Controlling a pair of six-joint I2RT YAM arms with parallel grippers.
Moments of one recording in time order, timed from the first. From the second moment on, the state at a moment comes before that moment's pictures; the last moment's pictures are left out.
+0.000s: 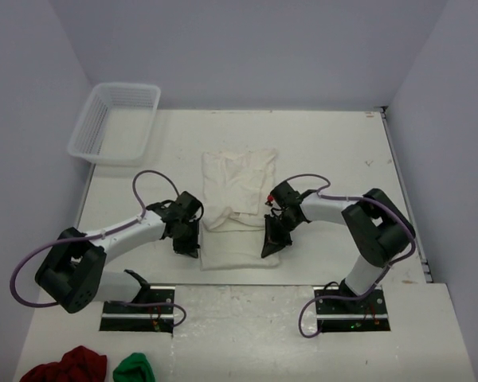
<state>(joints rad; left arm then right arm) -0.61 1.34 0.64 -0.64 0.12 -0.66 0.60 1.73 0.84 -0.51 -0.56 0.66</state>
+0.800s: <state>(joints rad) -0.70 1.25 0.87 -0.75 0.04 -0.67 0.73 1.55 1.07 -0.74 -0.35 0.66</state>
